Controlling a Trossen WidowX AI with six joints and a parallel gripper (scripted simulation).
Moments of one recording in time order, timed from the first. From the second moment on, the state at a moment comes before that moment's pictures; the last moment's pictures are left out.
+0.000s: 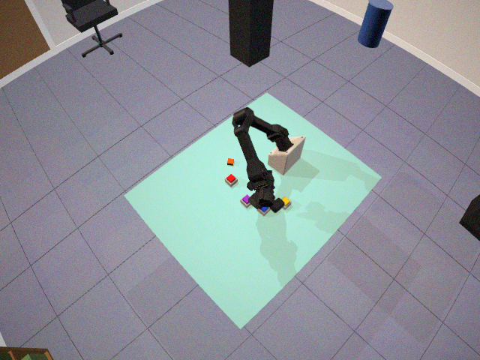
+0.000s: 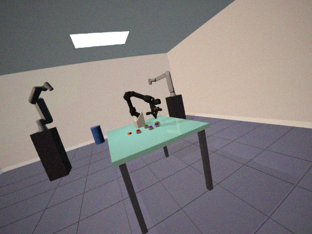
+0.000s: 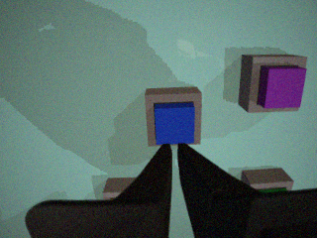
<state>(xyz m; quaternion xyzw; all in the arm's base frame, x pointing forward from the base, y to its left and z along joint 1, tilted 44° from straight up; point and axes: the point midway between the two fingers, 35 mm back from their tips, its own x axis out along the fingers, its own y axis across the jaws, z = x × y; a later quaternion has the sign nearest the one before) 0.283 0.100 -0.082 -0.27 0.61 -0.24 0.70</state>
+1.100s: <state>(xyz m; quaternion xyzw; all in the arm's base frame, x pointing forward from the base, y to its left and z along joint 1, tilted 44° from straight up) 0.285 0.054 -0.124 -0.28 0.62 -0.24 0.70</state>
